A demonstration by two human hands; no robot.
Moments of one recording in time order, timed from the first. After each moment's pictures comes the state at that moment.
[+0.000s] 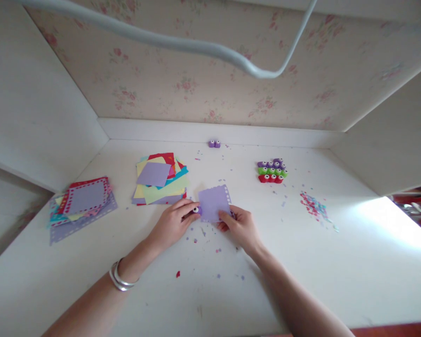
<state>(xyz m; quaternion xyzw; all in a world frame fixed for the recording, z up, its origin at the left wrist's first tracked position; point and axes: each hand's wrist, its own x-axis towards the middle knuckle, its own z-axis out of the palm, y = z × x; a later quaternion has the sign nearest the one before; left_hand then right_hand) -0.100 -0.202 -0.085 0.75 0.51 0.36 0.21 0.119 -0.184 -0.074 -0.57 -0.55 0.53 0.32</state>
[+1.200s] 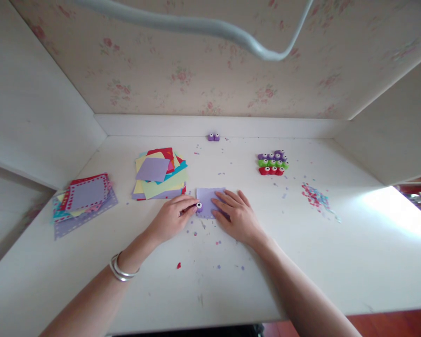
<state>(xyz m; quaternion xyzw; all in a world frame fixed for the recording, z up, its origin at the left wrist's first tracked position) -0.102 -0.203 -0.078 0.75 0.51 0.33 0.26 0.135 -0.180 -0.079 -0.45 -0.87 0.11 0.16</state>
